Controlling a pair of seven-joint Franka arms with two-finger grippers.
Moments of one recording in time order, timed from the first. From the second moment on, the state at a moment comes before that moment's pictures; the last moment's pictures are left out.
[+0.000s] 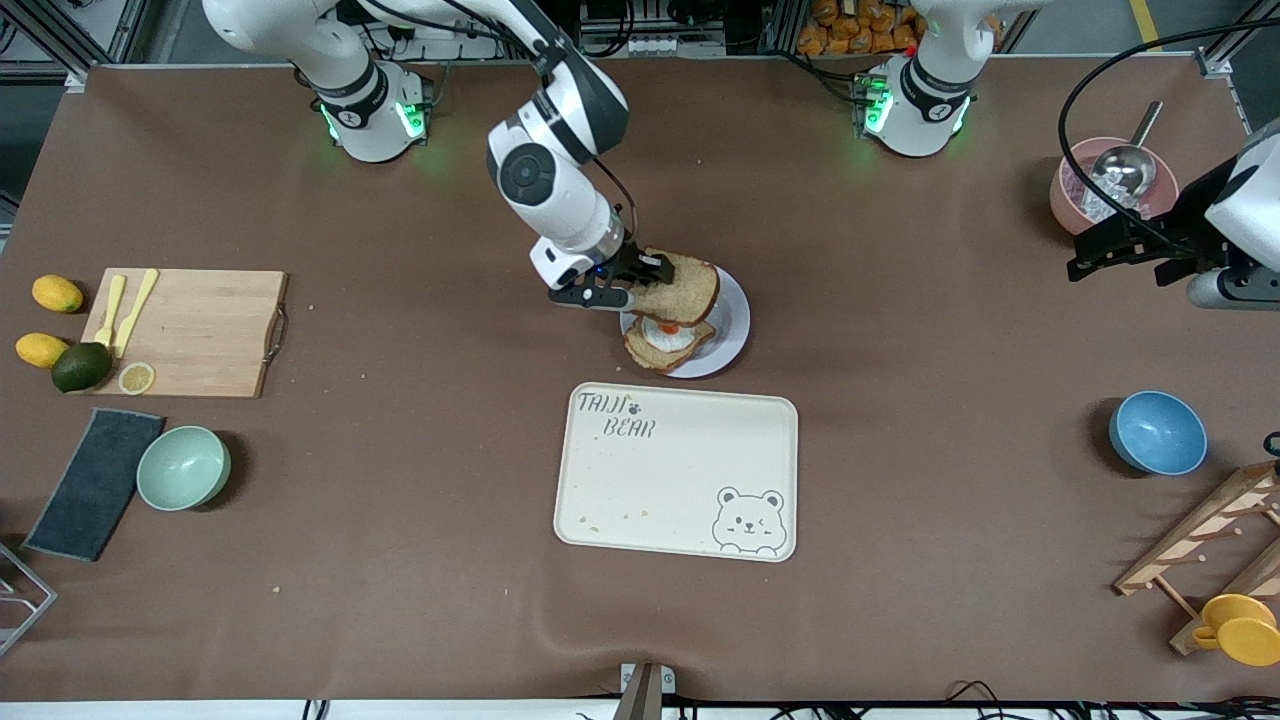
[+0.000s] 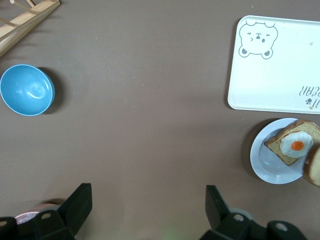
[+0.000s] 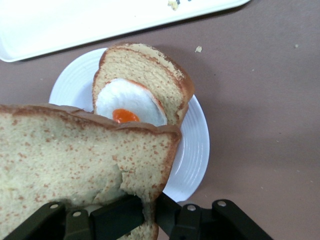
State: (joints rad) left arm 0.10 0.06 -0.17 -1.50 -0.06 1.52 -0.03; right arm 0.89 0.42 -0.03 -1.95 0.50 2.51 0.70
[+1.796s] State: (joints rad) left arm 0.10 0.06 -0.17 -1.58 -0.09 1.55 -0.03; right arm 0.82 0.49 -0.06 -1.77 0.34 2.21 0.94
